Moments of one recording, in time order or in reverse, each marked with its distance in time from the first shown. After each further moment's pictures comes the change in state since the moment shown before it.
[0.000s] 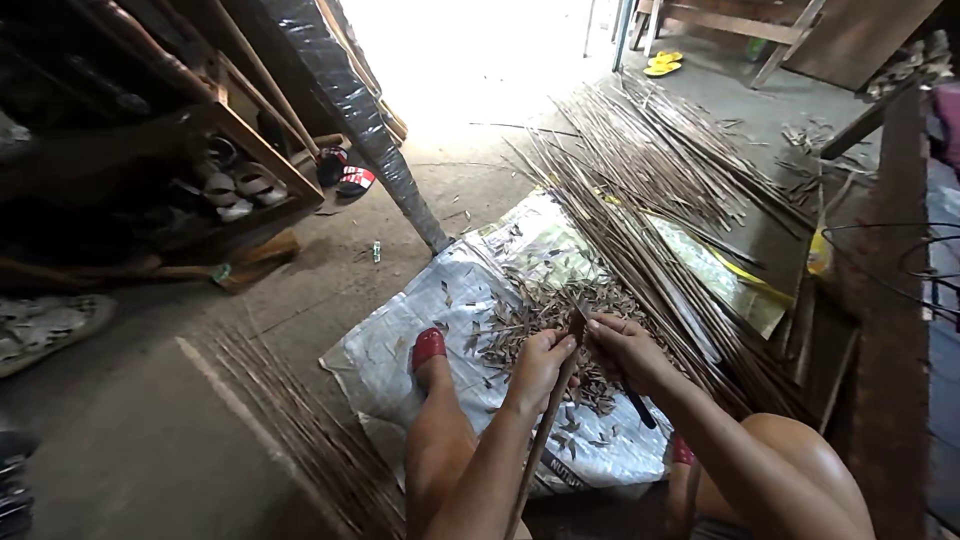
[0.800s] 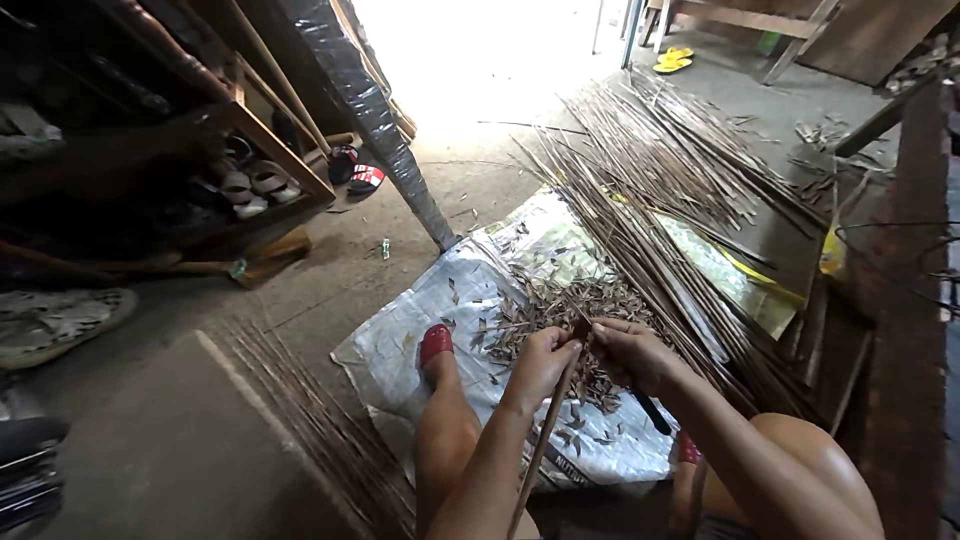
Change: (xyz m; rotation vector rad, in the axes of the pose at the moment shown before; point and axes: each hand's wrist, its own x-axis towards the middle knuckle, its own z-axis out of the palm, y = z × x) left_hand -0.003 0.002 -0.013 0.286 -0.045 0.093; right_hand -0.006 -0.006 -0.001 0.028 -0.072 0.137
